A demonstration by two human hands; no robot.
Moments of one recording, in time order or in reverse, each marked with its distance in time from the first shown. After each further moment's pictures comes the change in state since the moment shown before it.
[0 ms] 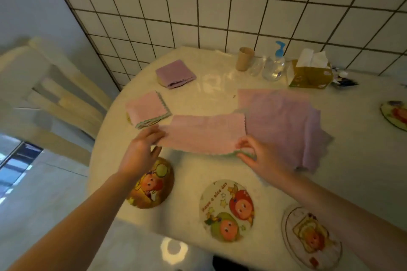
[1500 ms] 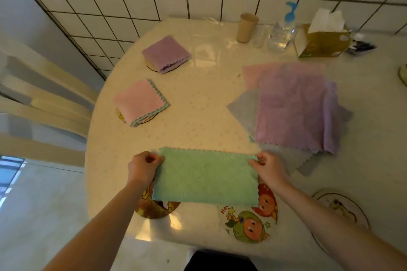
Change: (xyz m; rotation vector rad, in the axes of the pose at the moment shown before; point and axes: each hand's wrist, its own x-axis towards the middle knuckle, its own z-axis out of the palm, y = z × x) left_hand 0.000 -0.082 0.070 -0.288 -0.220 -0.801; right_hand 0.015 0.063 0.109 0.119 0.180 0.674
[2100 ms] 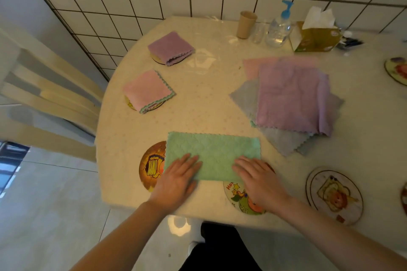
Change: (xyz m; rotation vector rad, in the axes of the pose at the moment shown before) left_hand -0.077 -0.055 0.029 0.580 -0.129 1.087; right_hand -0.092 0.020 0.033 -0.725 0.066 -0.848
